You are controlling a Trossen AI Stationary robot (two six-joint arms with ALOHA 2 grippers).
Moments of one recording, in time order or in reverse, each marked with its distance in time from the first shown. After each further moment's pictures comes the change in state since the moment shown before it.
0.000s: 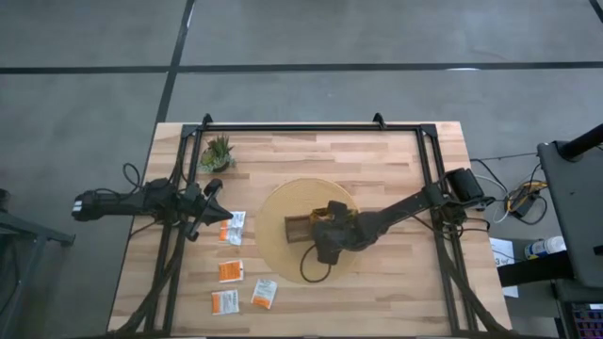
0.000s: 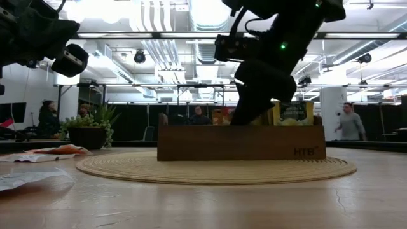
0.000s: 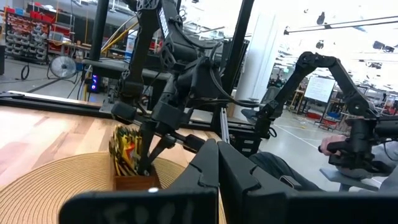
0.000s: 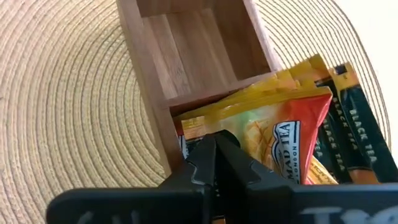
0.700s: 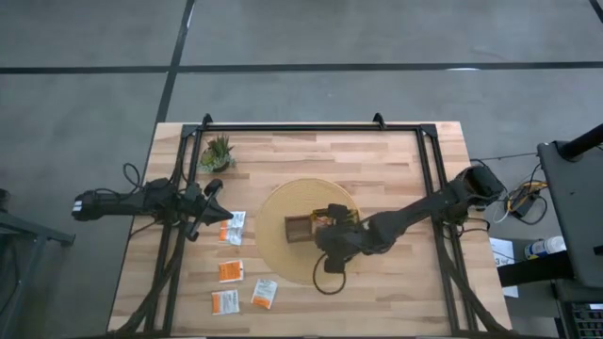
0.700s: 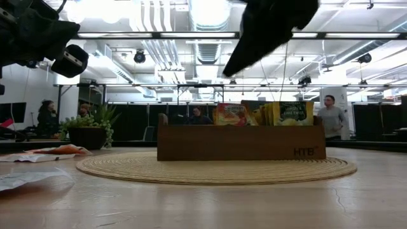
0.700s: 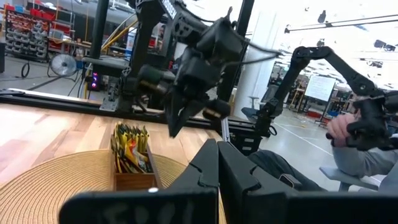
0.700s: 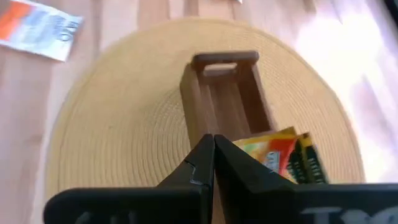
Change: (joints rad) left arm 0.000 0.001 0.000 -0.007 0.000 0.000; right arm 0.083 -0.148 0.048 -0.013 0.005 -0.105
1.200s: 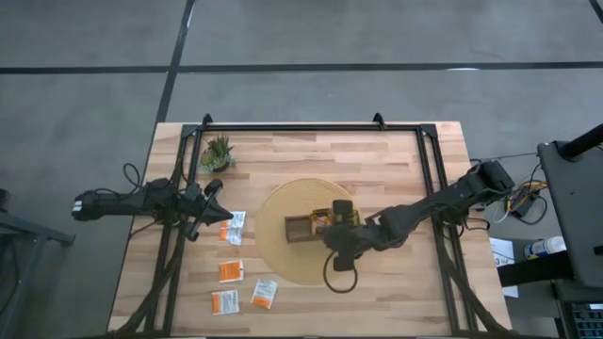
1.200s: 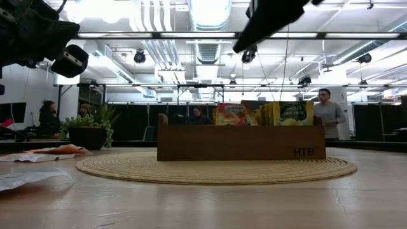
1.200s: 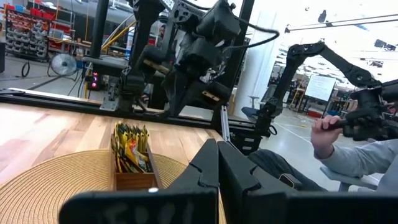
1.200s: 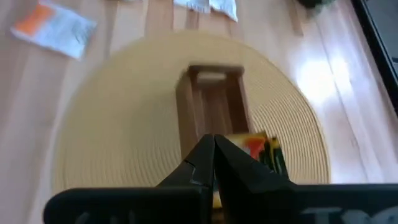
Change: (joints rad) left arm 0.000 0.000 0.000 -0.002 0.000 0.000; right arm 0.011 -0.102 -0.002 -0.067 0.001 -0.100
